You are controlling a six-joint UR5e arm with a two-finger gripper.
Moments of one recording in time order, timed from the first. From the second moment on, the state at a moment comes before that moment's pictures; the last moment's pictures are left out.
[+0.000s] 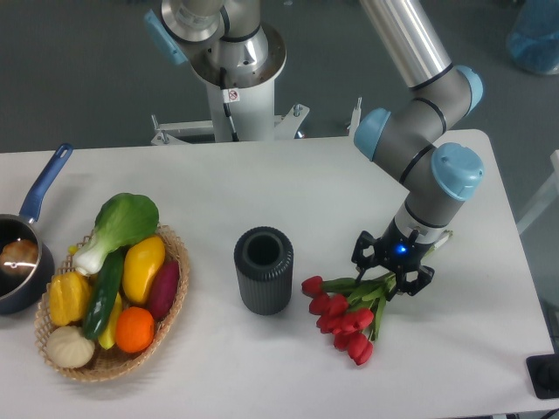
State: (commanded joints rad) arm 2.75 -2.13 -1.62 -0.92 1.19 1.27
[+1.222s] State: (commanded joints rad) arm 2.75 -2.12 -1.43 -0.94 1.30 1.30
